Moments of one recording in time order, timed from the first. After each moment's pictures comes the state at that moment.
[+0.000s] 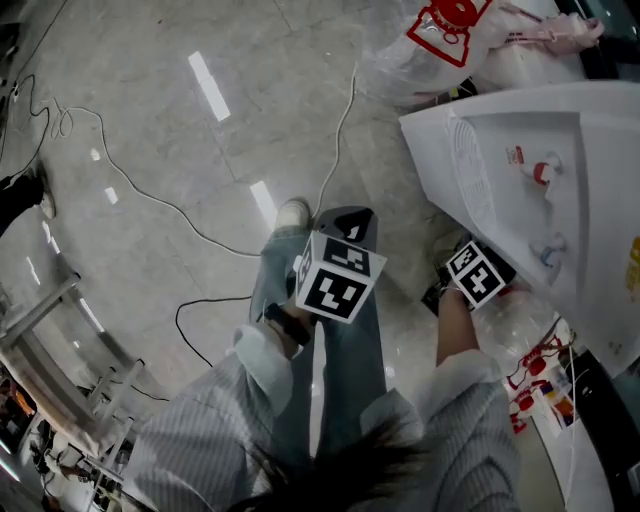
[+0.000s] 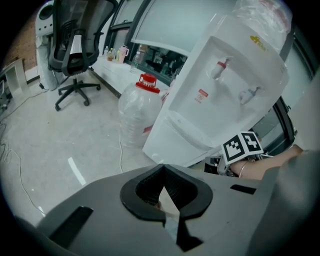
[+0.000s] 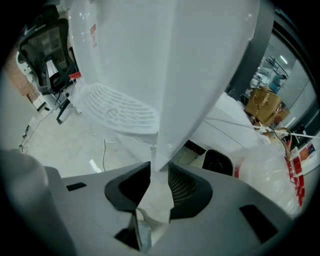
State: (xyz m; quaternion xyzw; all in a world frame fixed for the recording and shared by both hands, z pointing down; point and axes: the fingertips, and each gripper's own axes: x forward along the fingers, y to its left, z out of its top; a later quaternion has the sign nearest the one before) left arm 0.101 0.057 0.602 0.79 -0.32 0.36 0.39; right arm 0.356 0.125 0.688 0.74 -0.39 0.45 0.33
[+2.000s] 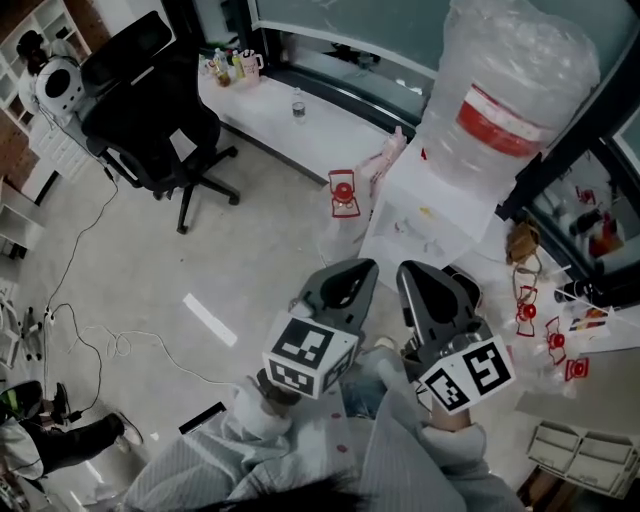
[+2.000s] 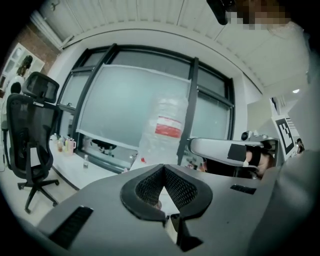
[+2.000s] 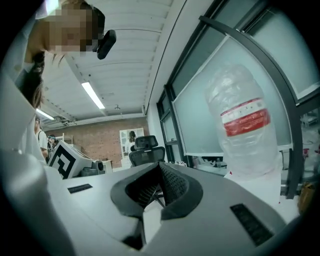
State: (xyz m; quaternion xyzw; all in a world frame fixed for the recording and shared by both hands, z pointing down) left arm 0.039 0.079 0.059 0.98 -0.15 0.07 0.11; right arm 0.060 0.110 0.008 0.65 -0.75 0.06 -0.05
